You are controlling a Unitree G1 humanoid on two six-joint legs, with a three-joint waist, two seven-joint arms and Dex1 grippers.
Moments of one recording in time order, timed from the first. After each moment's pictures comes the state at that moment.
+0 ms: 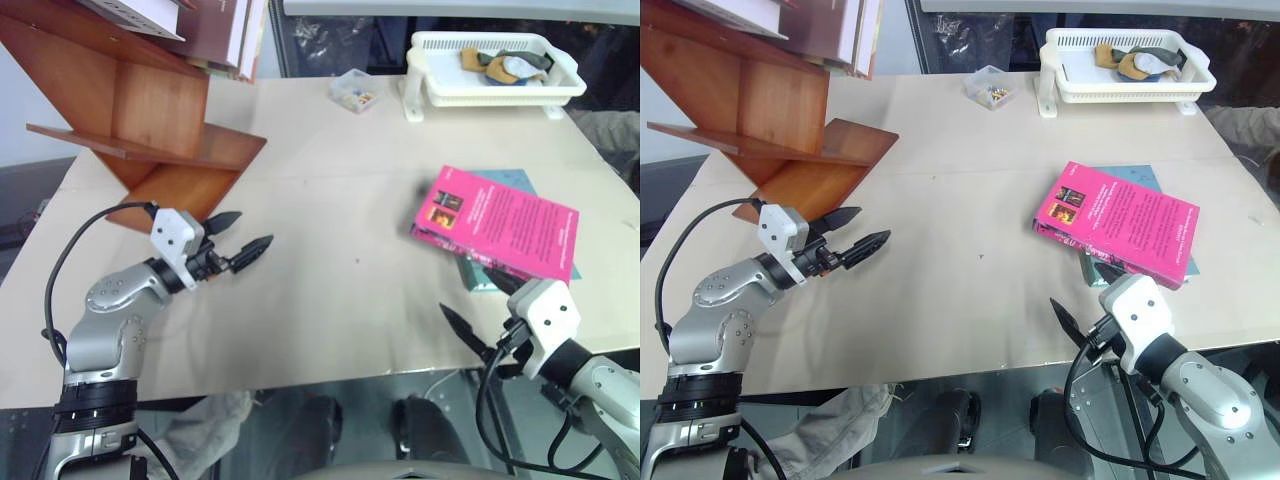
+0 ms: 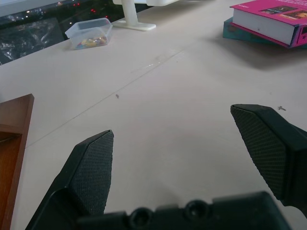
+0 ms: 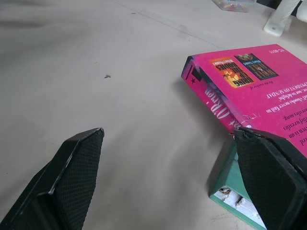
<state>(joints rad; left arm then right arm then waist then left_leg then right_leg) -0.20 0.64 0.26 -0.03 -0.50 0.33 -0.86 0.36 -0.53 -0.14 -0.97 0.29 0.60 0.44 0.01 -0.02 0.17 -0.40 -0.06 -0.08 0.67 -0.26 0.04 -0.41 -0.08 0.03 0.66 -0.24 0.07</state>
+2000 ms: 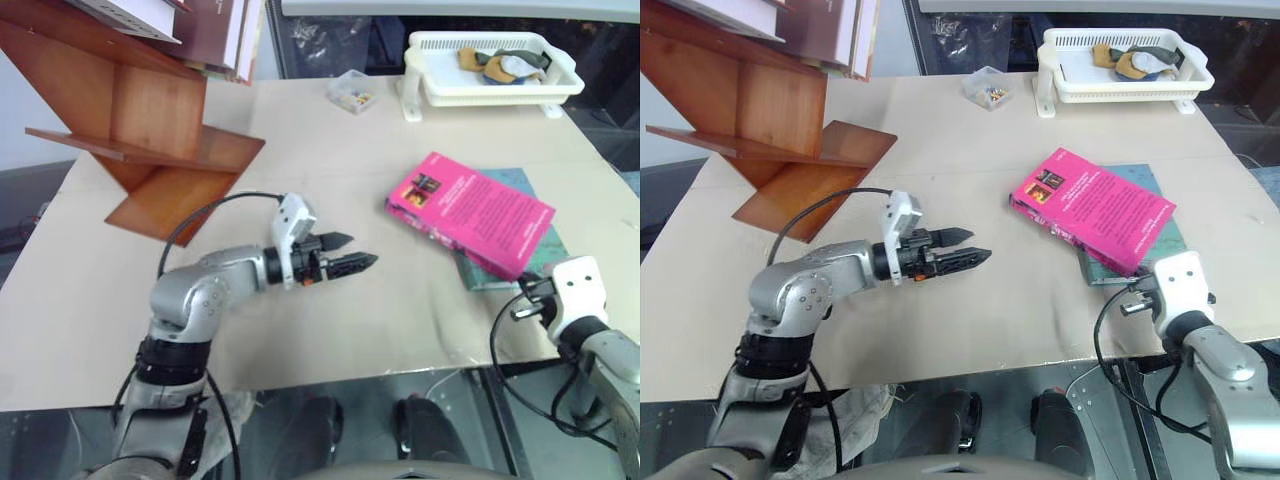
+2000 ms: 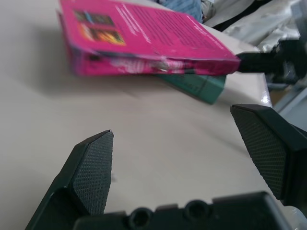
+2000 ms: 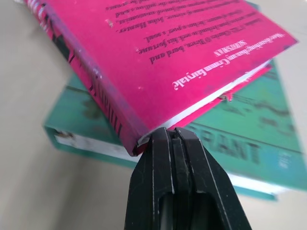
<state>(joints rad) -0.50 0.36 0.04 -0.18 -0.78 1.15 -0.61 0.19 -0.47 -0.23 -0.66 0.19 0.72 0.30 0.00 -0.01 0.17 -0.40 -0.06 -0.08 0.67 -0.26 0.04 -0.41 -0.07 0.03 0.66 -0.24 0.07</state>
